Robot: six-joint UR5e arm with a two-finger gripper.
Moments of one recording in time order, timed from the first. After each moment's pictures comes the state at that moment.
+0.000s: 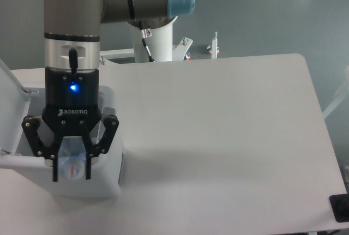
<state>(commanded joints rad) 2.11 -1.90 -1.27 -0.74 1.39 -0.15</state>
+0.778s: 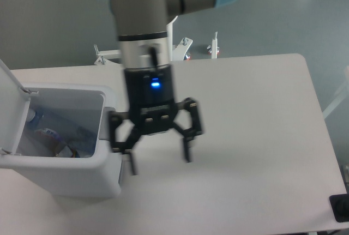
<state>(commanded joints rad) 2.37 -1.89 -1.27 -0.75 1.52 0.05</state>
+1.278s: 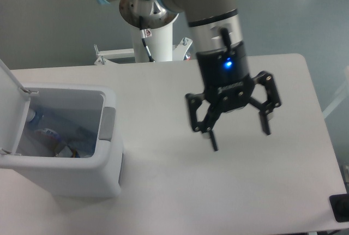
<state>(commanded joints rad) 2.50 -1.79 -1.34 -0.89 1.52 0.44</state>
